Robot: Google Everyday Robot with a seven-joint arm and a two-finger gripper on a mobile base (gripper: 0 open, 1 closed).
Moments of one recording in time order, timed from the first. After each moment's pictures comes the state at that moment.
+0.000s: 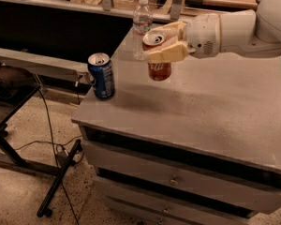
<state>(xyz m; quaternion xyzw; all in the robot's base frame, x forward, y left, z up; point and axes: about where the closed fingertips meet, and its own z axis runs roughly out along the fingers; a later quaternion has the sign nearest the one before) 0.580 -0.043 0.973 -0.54 0.57 0.35 0.51</state>
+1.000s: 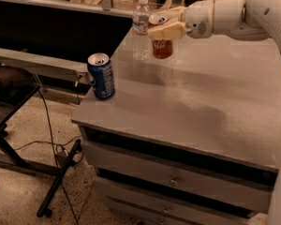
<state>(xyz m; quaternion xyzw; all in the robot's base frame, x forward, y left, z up) 0.691 -0.067 0.972 -0.50 0.60 0.33 0.53</state>
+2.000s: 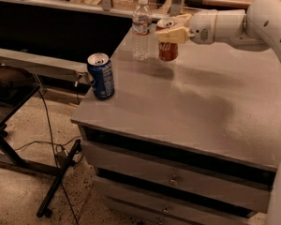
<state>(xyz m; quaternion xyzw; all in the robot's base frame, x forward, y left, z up) 0.724 -0.093 0.946 -0.44 0.63 0.32 0.55</state>
